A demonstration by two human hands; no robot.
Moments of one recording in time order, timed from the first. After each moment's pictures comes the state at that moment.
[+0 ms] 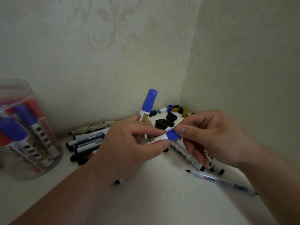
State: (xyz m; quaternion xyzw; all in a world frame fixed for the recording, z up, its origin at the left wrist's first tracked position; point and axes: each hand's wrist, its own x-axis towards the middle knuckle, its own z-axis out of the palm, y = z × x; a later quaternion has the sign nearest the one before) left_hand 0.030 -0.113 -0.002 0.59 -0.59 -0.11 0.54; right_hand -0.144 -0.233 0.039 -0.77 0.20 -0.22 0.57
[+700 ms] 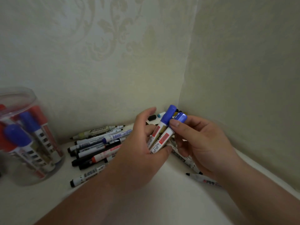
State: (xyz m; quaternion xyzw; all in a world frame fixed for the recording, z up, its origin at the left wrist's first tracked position) left_hand 0.009 -0.119 -0.011 0.58 -0.55 -0.20 0.56; right_hand -0.122 -0.222 0.012 -0.65 0.21 -0.36 0.64
